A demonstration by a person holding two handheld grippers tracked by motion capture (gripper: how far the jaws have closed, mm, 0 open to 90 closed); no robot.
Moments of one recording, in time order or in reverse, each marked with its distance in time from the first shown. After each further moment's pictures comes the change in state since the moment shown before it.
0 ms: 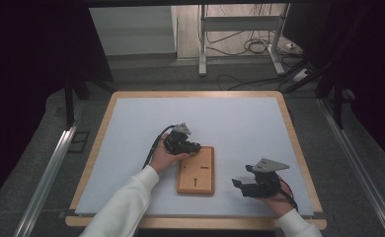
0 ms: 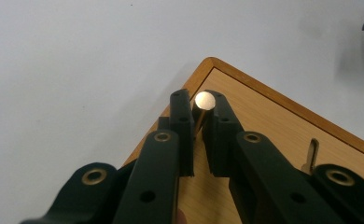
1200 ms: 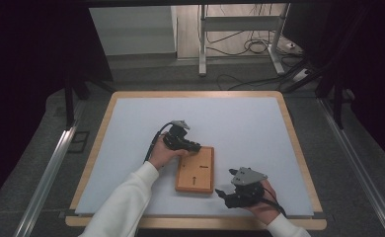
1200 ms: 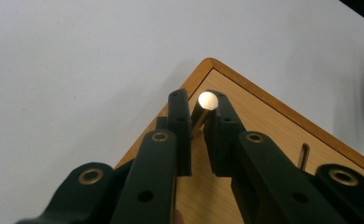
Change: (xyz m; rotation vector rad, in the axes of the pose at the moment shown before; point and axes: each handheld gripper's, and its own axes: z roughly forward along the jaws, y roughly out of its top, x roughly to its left) left arm 0.015 0.006 -0.001 0.045 -0.102 -0.097; right arm 0.056 0.016 0.013 0.005 0.018 -0.233
